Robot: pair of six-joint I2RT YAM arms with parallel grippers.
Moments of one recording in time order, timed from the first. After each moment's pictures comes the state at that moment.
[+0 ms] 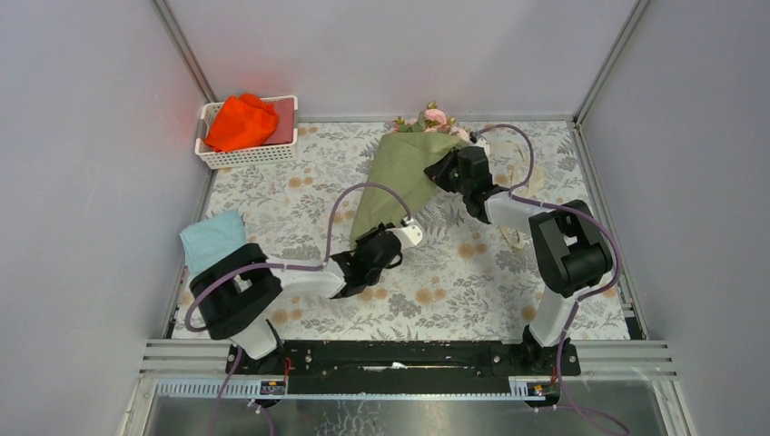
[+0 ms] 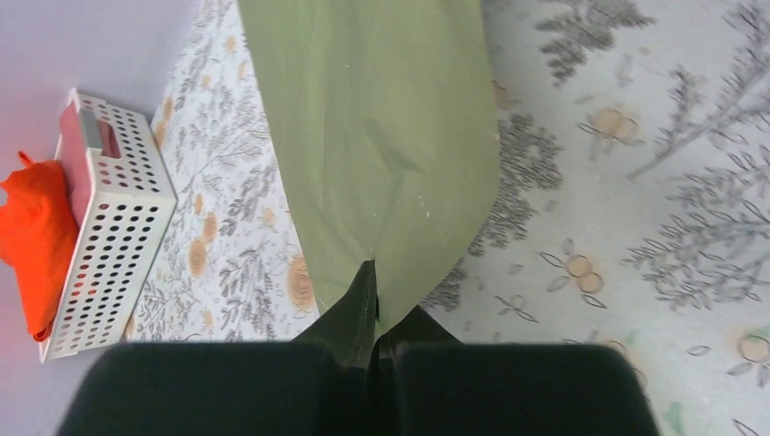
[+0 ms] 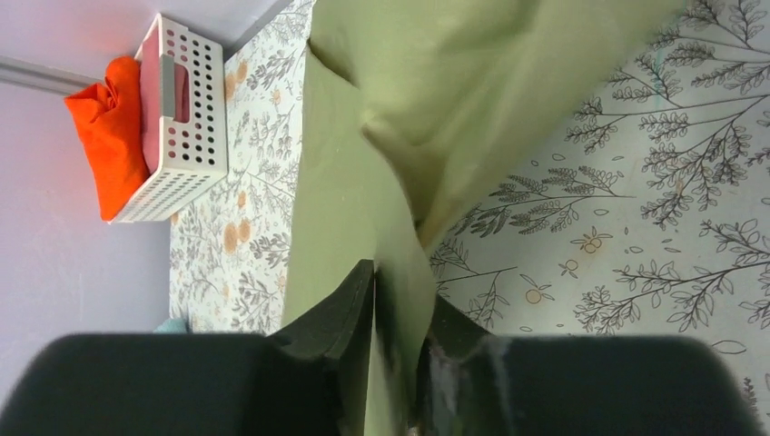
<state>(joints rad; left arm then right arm) -0.98 1.64 0.67 0.36 -0.66 0.41 0.40 1.81 1.03 0.36 -0.01 0.88</state>
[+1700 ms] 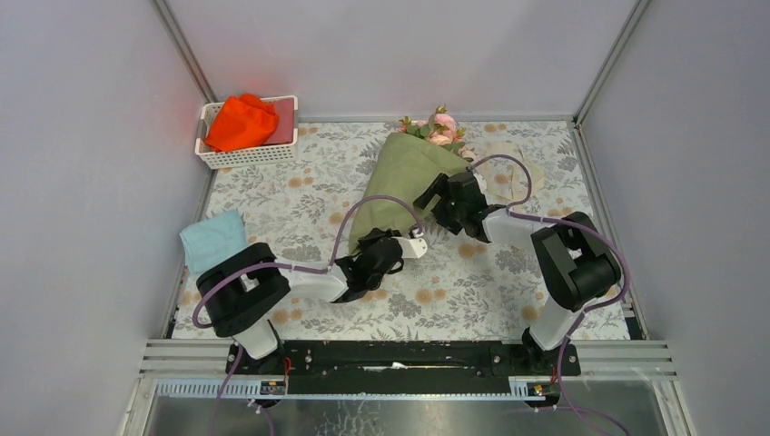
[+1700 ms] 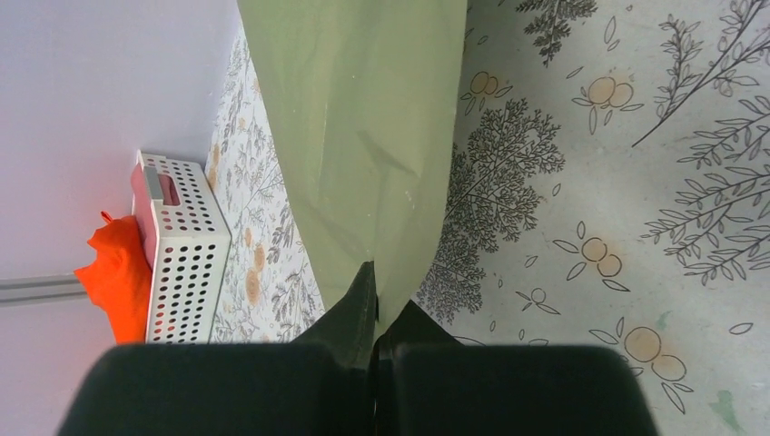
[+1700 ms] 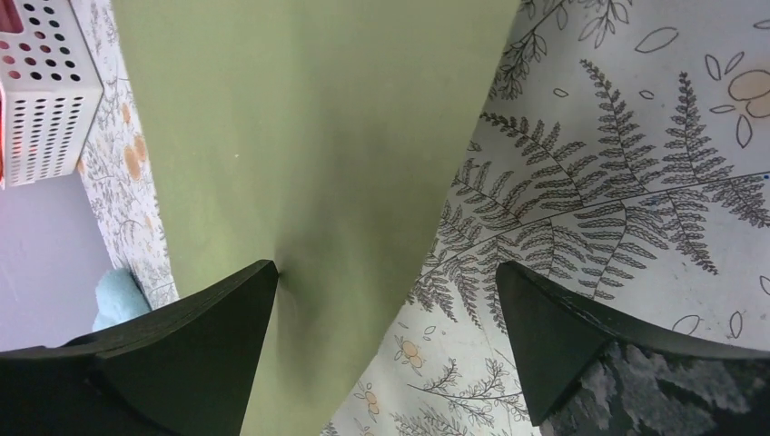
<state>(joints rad) -0.99 1.64 0.64 0.44 -0.66 0.62 0.48 1.71 0.88 0.14 0.02 1.02</state>
